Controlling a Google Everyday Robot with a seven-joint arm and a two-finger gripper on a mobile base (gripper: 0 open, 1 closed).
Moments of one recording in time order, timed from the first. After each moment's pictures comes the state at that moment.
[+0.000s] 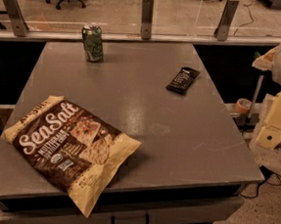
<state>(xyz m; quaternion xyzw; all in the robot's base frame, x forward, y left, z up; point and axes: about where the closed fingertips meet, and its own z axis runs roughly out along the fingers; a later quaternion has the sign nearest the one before) 0.438 -0.217 0.977 -0.60 0.78 -0.03 0.16</state>
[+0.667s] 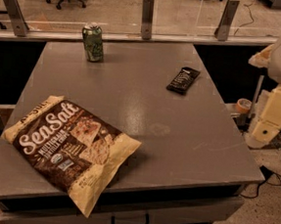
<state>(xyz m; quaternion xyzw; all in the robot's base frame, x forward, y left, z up) 0.451 -0.215 0.974 -0.61 0.77 -0.03 0.17</state>
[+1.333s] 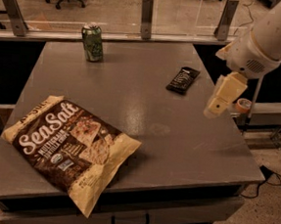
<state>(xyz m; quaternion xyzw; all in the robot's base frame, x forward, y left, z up) 0.552 -0.183 0.932 -0.60 0.76 0.02 0.24</state>
